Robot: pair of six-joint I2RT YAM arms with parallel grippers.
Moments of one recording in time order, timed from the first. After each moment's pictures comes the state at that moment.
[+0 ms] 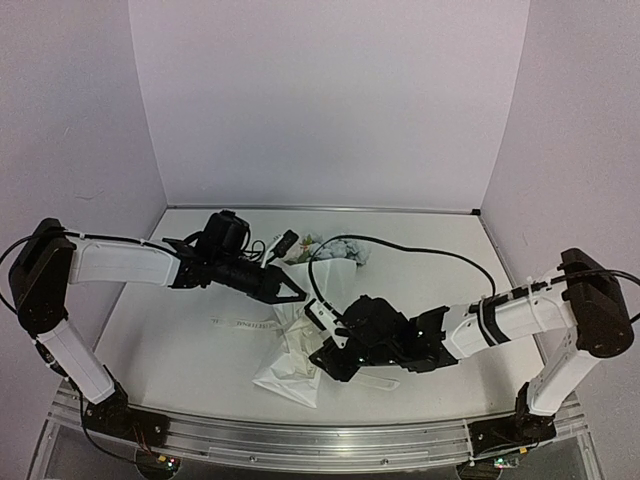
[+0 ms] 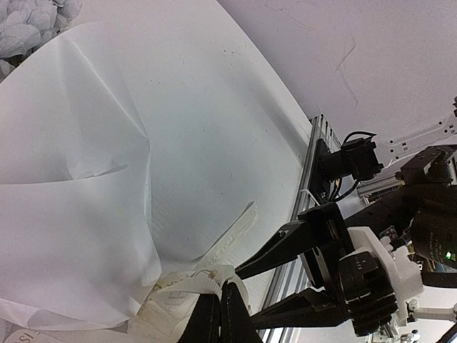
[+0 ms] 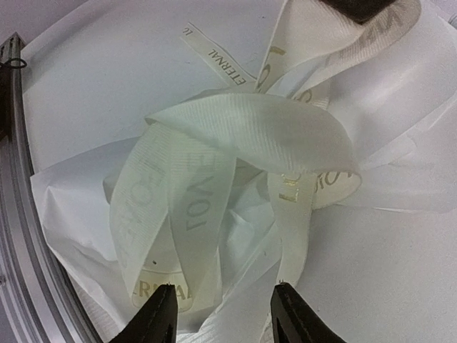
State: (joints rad) left arm -0.73 1.62 0.98 0.02 0.74 -0.39; right arm 1.20 1.66 0.86 0.08 0.12 0.25
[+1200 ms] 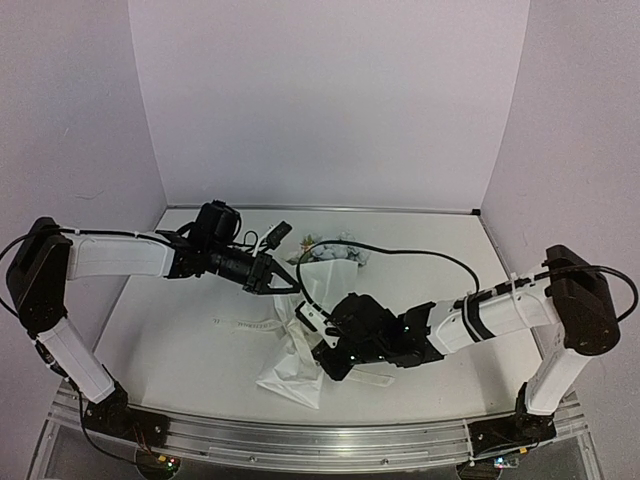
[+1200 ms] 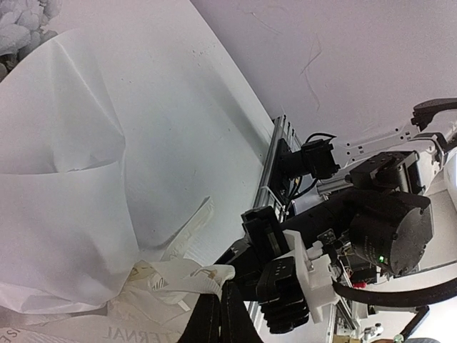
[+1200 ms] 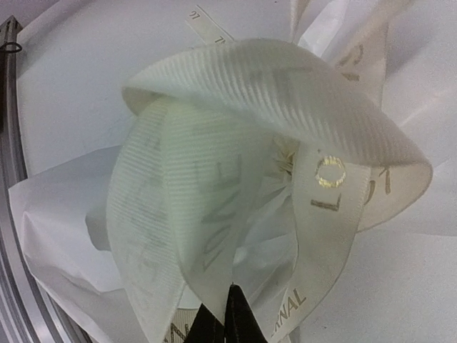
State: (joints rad) left arm -0.66 1.61 1.01 -0.01 0.92 -0.45; right arm 1.19 1.74 0.94 0.02 0.08 0.22
